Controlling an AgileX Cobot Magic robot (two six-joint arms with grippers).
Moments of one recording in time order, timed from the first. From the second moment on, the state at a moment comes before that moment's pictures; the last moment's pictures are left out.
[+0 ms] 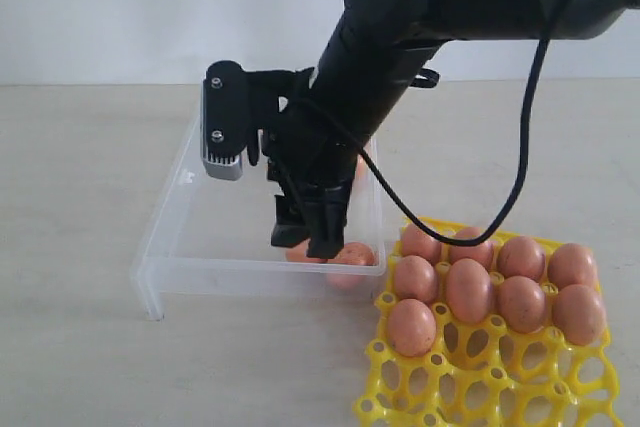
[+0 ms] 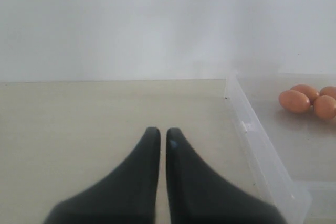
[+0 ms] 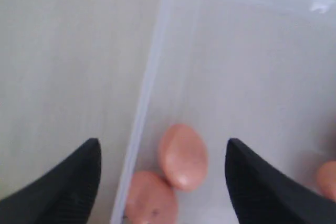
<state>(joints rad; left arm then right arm) 0.02 0.00 0.00 -0.17 0.18 0.20 0.57 1.83 -1.41 0.28 0.83 -1.19</state>
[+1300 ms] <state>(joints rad) 0.02 0.00 0.00 -0.17 0.18 0.20 0.48 2.01 -1.41 0.27 0.66 -1.17</state>
